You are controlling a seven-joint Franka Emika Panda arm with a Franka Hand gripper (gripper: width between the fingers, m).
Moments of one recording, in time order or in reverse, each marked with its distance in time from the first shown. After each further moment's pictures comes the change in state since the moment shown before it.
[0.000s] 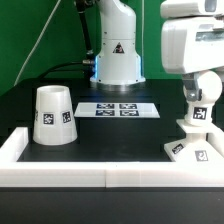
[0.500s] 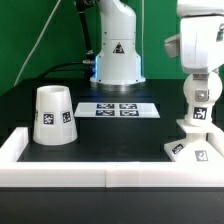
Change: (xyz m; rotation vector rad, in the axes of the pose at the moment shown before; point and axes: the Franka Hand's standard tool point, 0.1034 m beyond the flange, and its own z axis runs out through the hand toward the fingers) arm -0.001 0.002 0.000 -0.013 -0.015 -0.301
